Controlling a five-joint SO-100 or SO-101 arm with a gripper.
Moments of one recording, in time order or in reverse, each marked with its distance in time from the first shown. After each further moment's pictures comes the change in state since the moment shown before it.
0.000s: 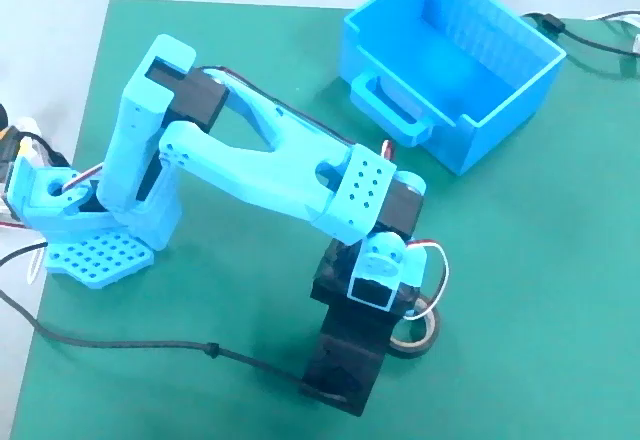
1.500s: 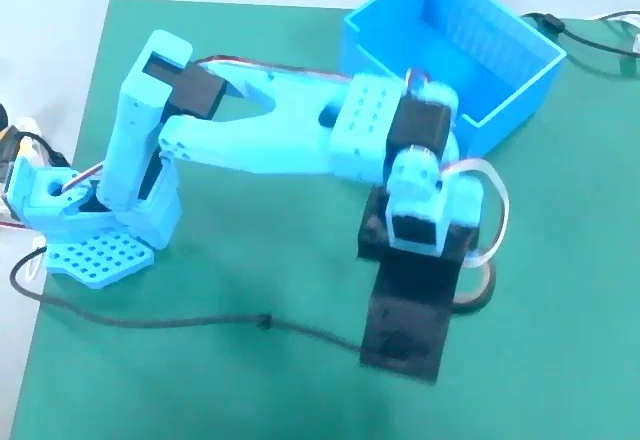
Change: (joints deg) arm -4.3 2.1 -34.5 21.9 -0.3
